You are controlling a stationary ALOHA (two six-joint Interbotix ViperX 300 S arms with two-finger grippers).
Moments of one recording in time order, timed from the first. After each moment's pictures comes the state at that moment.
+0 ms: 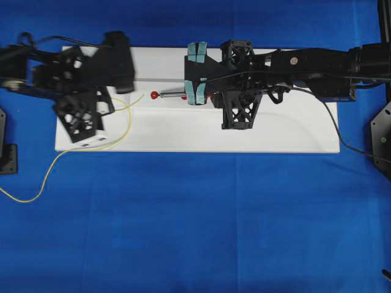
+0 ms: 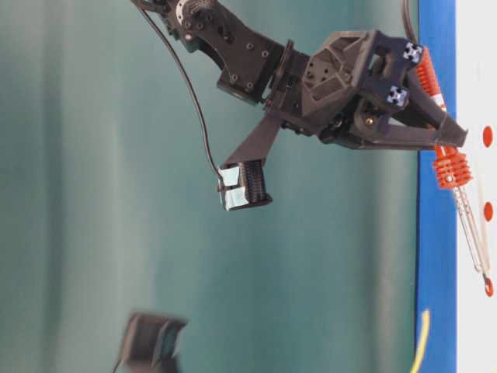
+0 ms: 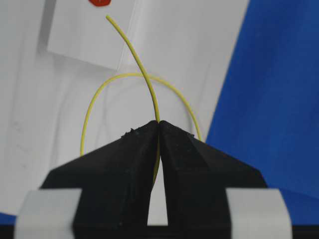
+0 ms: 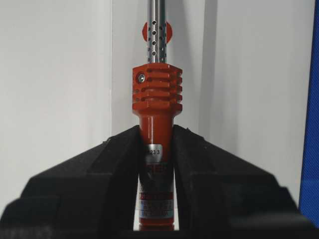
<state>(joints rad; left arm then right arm) 0.10 -0.34 0.69 0.01 0.67 -0.17 -0.17 0.10 0.46 -0.11 0.49 0.04</state>
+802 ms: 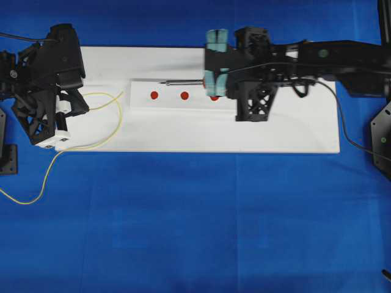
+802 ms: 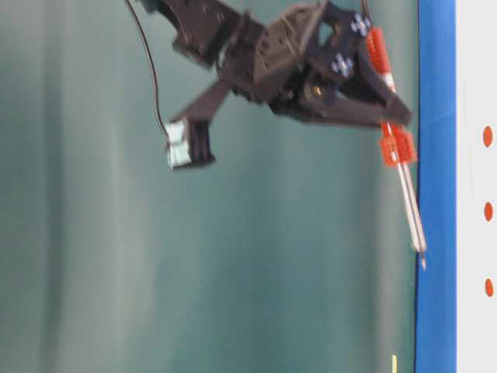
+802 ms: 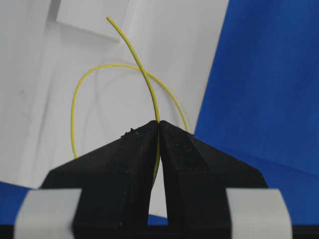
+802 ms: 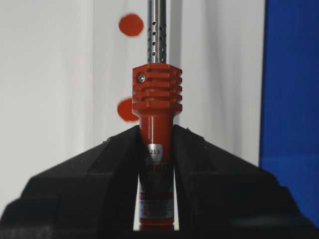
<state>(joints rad) 0.09 -0.54 0.82 0.01 0.65 -0.20 -0.19 -0.07 0.56 -0.16 0.49 0.05</state>
